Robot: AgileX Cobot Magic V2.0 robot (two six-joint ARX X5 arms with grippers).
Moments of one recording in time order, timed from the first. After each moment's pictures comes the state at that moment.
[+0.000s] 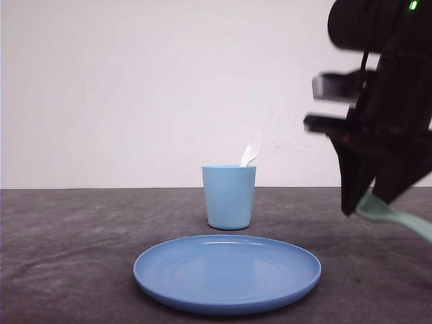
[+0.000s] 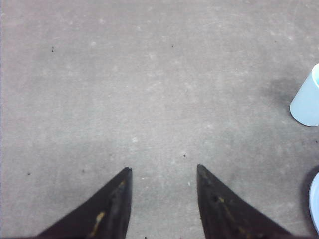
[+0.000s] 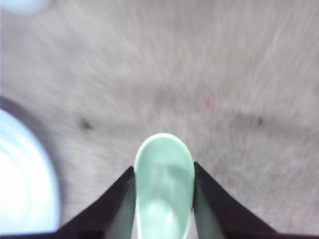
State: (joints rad) left arm -0.14 0.64 0.79 -0.72 0.02 -0.03; right arm 0.48 1.40 0.86 -0.56 -0.02 0.32
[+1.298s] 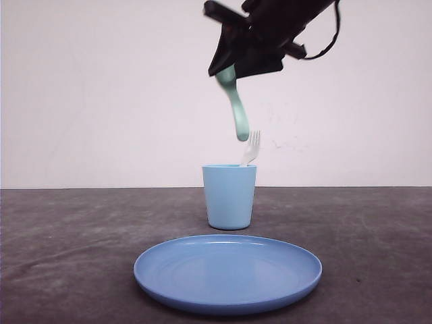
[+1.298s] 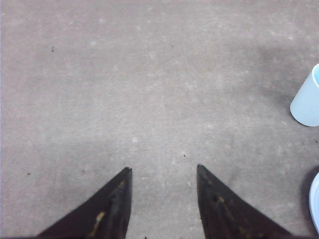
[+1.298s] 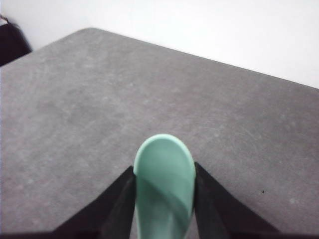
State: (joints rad) left arm -0.14 0.64 0.79 -0.72 0.02 -0.03; right arm 0.56 1.61 1.20 0.08 -0.15 0.09
